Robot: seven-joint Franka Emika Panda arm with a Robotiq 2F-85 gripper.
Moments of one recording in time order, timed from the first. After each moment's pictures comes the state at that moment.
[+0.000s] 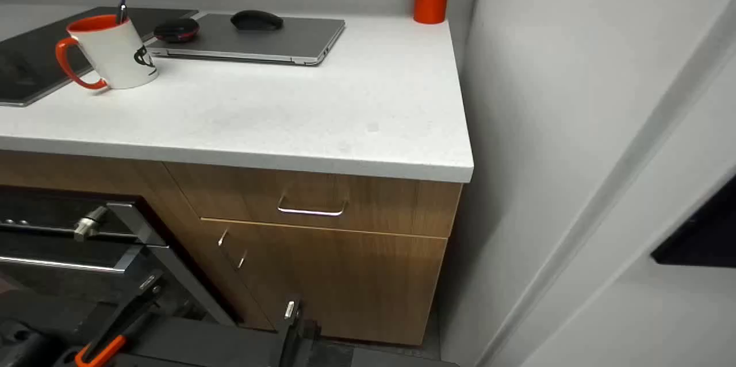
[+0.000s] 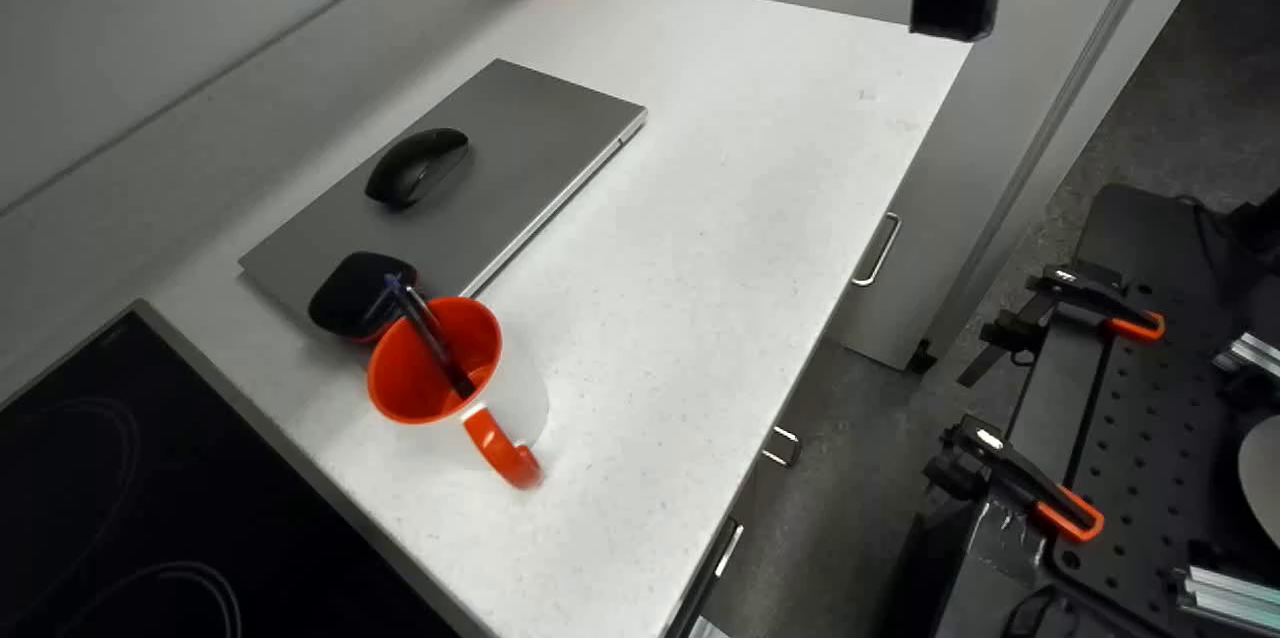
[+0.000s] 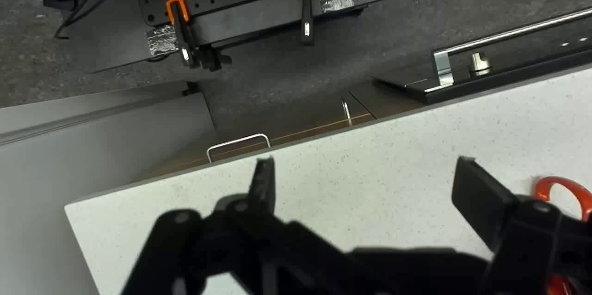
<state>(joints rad) 0.01 -0.58 0.21 -2.36 0.10 1.65 0.41</state>
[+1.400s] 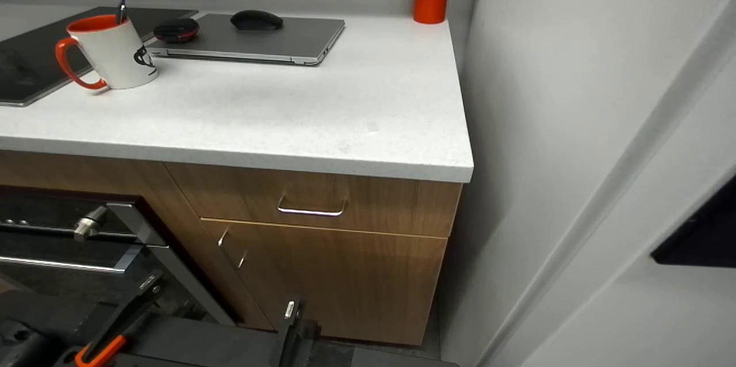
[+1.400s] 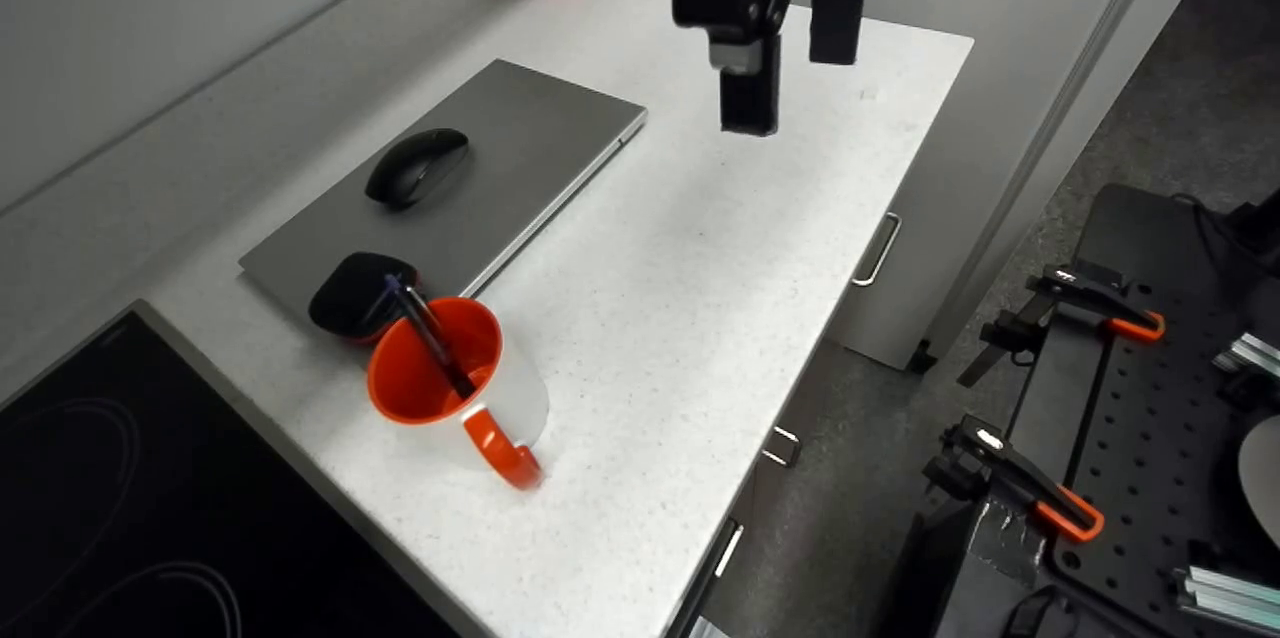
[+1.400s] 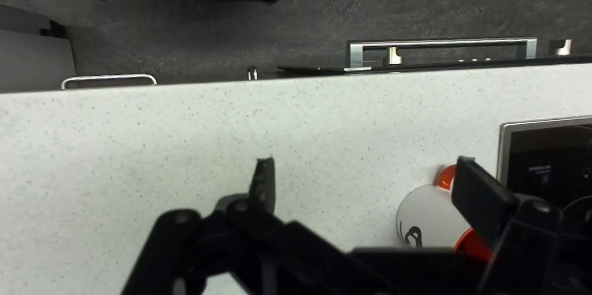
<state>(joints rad) 0.05 -0.35 0.08 -2.36 0.28 1.89 0.00</state>
